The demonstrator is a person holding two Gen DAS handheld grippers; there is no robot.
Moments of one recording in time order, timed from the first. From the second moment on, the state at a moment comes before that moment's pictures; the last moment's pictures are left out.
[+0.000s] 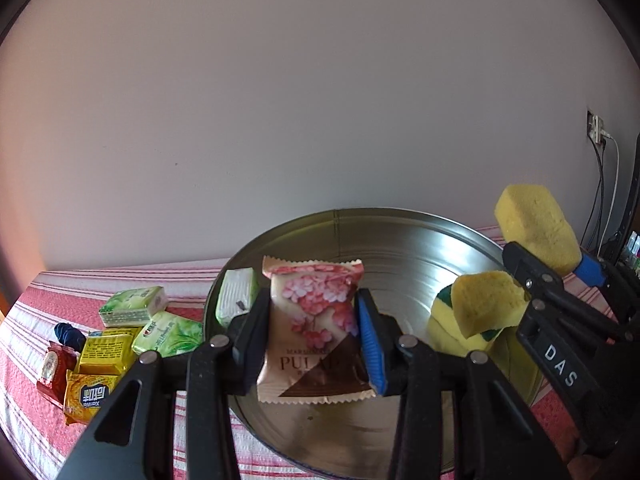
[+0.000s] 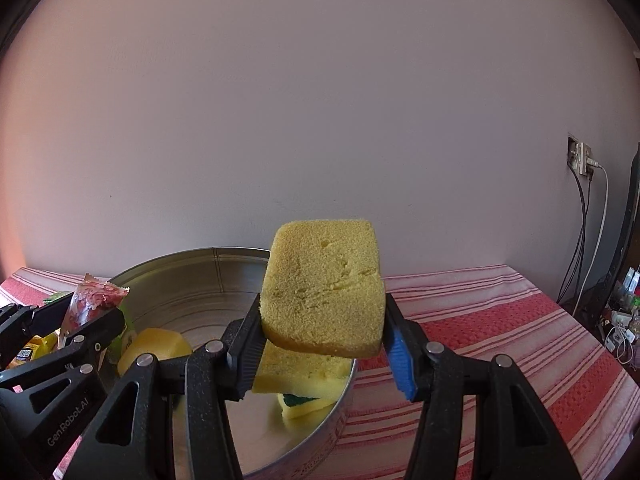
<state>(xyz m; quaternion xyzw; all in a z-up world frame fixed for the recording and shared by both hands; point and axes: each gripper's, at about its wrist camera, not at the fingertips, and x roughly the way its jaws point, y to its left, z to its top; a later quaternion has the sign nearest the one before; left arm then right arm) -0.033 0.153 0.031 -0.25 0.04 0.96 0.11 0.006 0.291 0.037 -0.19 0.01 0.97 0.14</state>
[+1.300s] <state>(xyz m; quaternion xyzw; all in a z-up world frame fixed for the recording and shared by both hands) -0.041 0.144 0.021 -0.26 0.02 0.96 0.07 0.001 0.310 0.024 -0.19 0.05 0.97 0.11</state>
